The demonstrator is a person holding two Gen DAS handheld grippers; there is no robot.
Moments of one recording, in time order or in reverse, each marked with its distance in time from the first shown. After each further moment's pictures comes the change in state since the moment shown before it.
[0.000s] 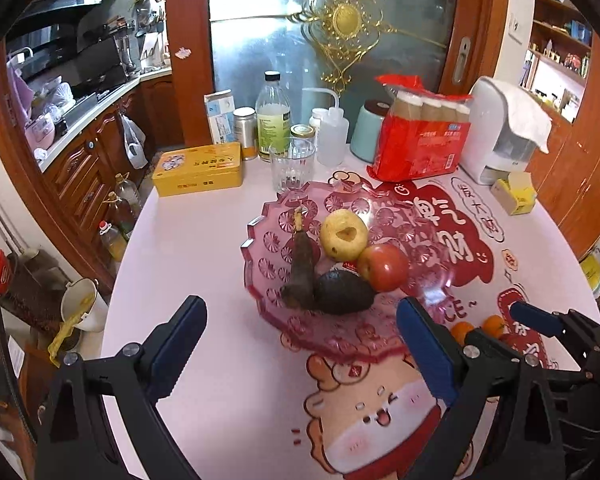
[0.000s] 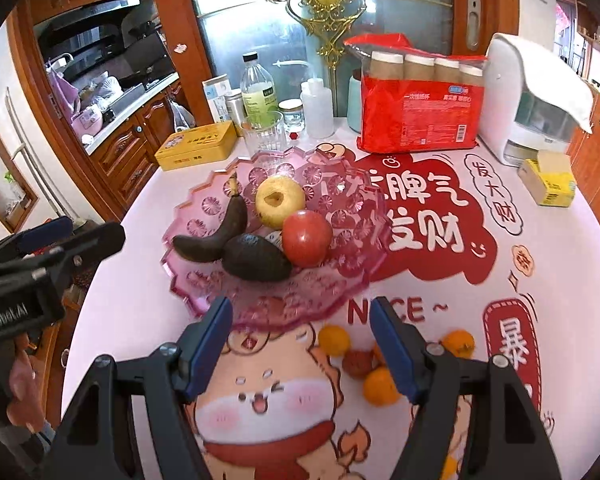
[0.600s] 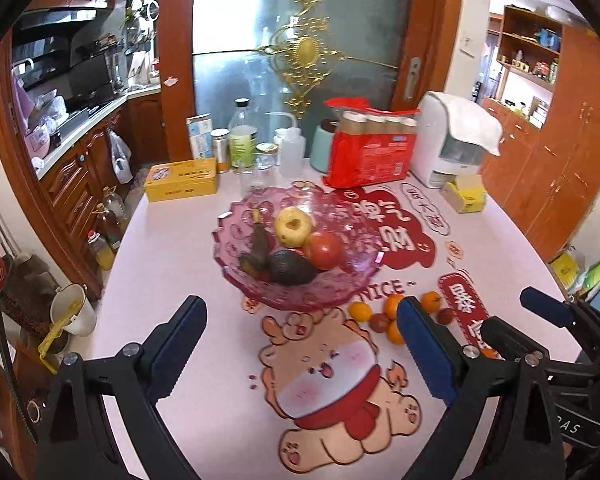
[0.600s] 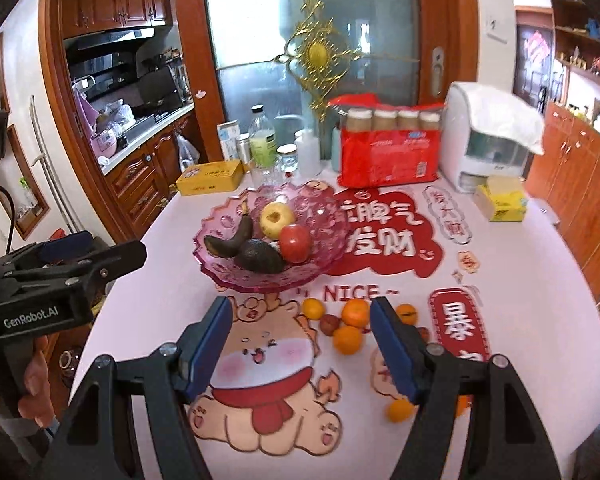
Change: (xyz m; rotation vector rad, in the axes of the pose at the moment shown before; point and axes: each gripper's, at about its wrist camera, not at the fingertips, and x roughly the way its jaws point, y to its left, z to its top) left arm -0.097 -0.051 -0.046 0.024 -0.071 -0.079; right arm -0.132 -0.008 -0.059 -0.026 -0.169 -0.044
